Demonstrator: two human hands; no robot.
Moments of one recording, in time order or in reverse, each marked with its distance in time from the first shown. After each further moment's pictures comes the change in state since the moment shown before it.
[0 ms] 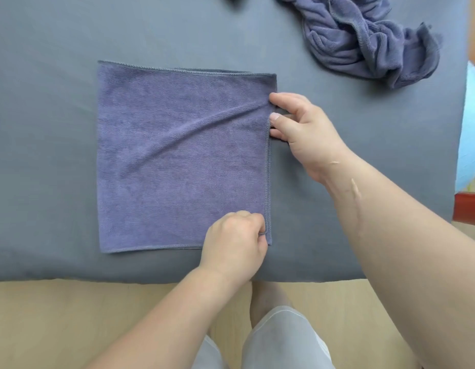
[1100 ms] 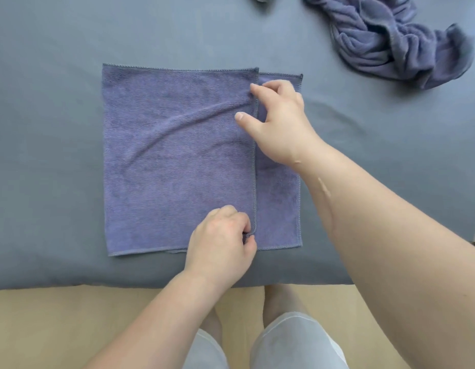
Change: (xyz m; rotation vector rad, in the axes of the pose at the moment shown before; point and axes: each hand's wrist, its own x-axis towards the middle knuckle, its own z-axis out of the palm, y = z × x) left_hand -0.015 -0.062 -0.035 0.038 0.026 -0.043; right_hand 0.013 -0.032 0.077 -0.671 -0.003 -0.110
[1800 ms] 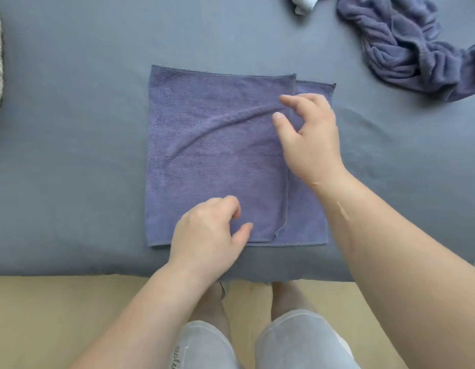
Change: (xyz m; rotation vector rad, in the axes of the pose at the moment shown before) left_hand -0.018 -0.047 -0.065 -0.042 0.108 0.020; right_hand -0.029 -0.027 0.026 0.134 0.315 -0.003
